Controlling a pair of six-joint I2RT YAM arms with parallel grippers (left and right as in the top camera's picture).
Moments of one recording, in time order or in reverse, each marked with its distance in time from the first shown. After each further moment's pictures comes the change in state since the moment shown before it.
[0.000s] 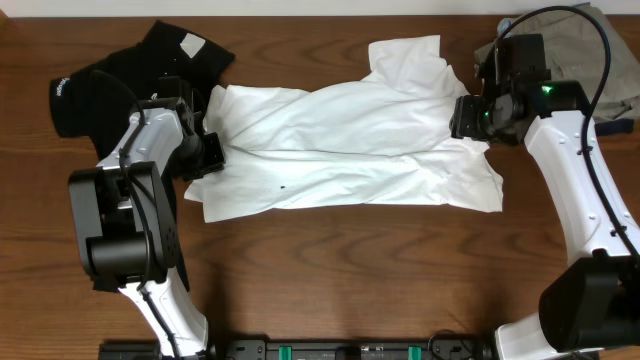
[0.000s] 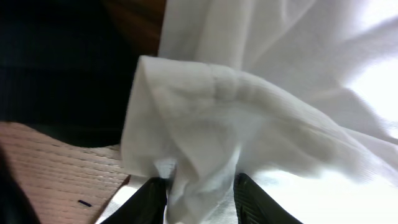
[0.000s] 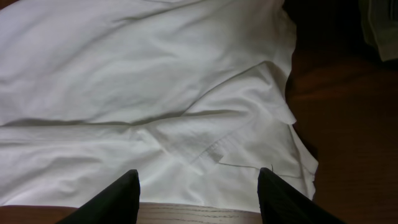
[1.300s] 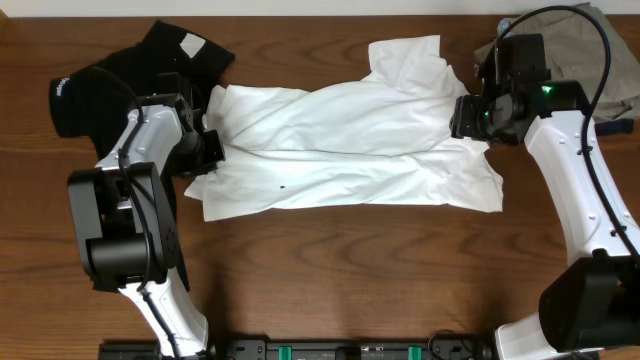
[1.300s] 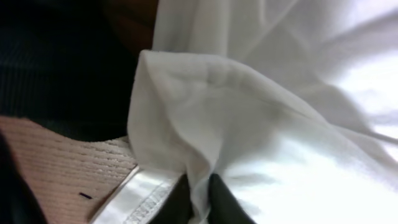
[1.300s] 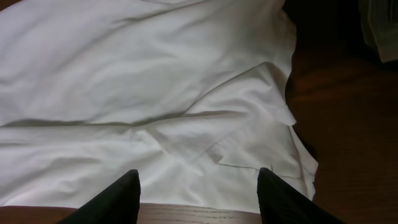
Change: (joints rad) left arm 0.000 -0.002 0.027 -0.030 0.010 0.000; right arm 0.000 0.000 0.000 0.003 0.000 -0.001
